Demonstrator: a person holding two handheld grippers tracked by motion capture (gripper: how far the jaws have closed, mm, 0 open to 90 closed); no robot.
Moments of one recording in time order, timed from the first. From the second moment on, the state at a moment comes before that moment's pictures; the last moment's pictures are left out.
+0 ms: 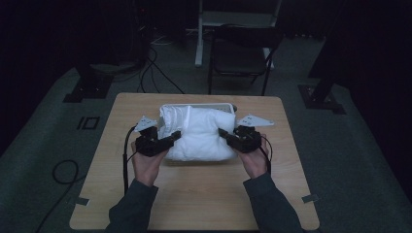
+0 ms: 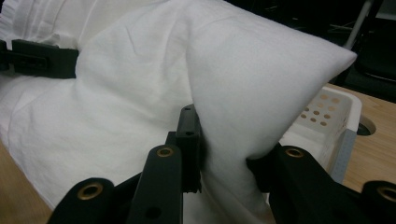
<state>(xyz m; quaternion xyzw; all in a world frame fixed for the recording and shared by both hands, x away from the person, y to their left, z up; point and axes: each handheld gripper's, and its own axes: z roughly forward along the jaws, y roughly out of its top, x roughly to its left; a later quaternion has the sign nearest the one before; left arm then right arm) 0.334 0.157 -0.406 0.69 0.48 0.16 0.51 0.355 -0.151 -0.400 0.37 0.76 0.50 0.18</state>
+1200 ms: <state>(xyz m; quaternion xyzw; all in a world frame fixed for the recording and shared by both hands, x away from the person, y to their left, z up) 0.366 0.164 -0.406 0.68 0.50 0.15 0.51 0.385 -0.139 -0.395 0.39 0.75 0.49 0.19</state>
